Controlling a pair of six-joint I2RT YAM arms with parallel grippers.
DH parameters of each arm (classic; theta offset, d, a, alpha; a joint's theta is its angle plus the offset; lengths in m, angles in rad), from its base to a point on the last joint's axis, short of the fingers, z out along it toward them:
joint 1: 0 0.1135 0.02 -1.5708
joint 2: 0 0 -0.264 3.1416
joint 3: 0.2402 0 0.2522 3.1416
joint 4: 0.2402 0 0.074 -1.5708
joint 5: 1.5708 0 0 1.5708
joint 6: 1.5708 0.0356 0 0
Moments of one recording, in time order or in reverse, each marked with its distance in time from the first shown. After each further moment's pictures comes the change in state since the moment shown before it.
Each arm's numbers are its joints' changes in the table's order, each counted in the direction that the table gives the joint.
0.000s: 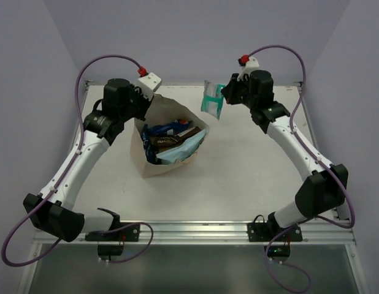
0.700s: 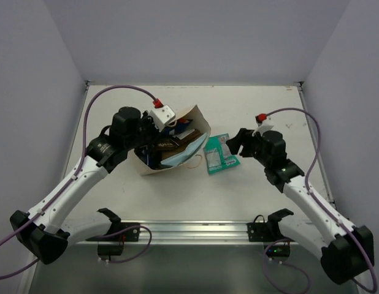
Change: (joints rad) left arm -0.217 -0.193 -0.237 -0.015 0.015 0.046; right arm 0.008 -0.492 -0.902 -0.180 0.029 0.261
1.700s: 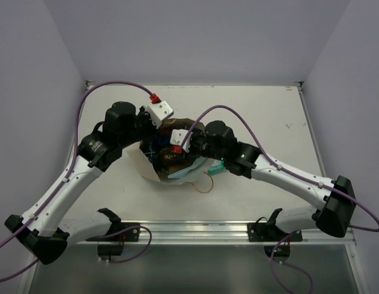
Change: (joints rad) left arm -0.013 -0.017 0.126 0.101 0.000 0.010; right arm 0.586 0.300 0.540 0.094 -0.120 -1.073
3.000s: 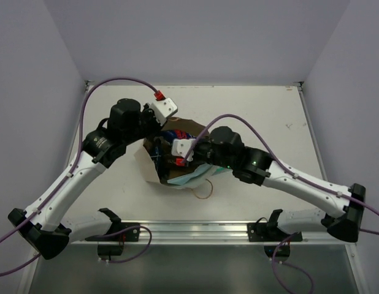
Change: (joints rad) left arm -0.022 0.053 0.043 -0.003 -0.005 -0.003; right arm 0.101 -0.049 0.046 0.115 0.139 -0.116
